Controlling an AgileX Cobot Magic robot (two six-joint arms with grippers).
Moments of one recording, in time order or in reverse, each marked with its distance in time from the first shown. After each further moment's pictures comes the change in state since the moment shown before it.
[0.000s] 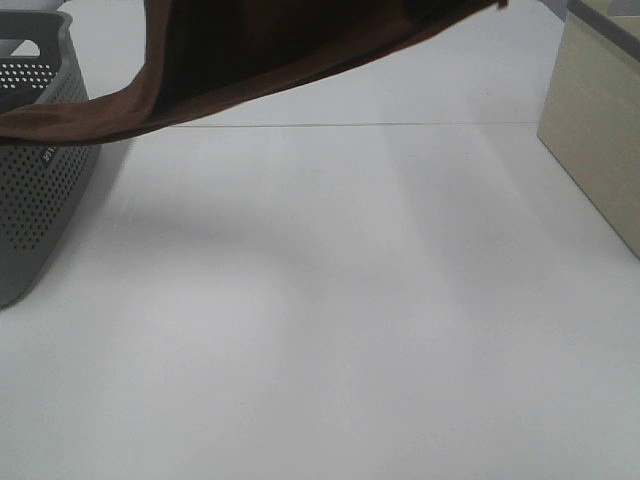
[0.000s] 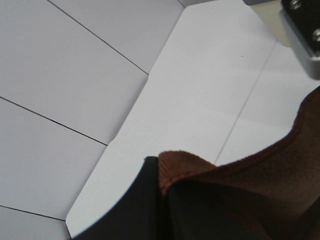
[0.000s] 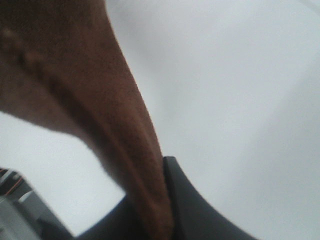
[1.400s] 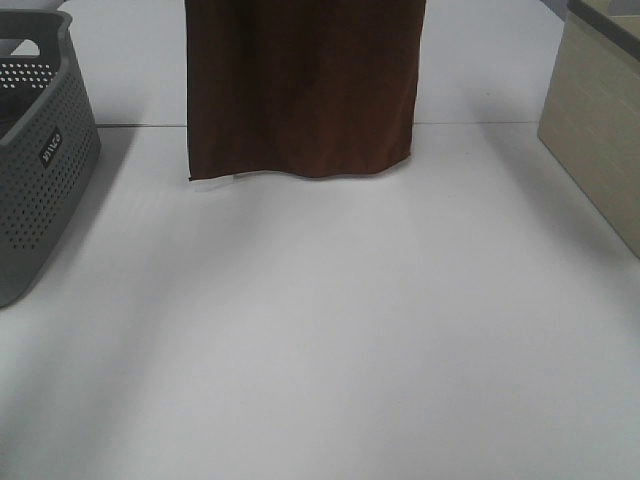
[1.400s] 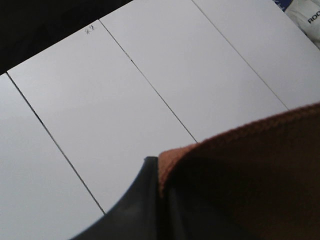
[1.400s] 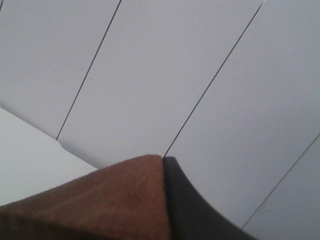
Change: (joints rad) left arm 0.512 0.423 0.000 -0.071 -1.346 -0.099; right arm -0.070 0.381 -0.557 -0.777 -0.811 0.258
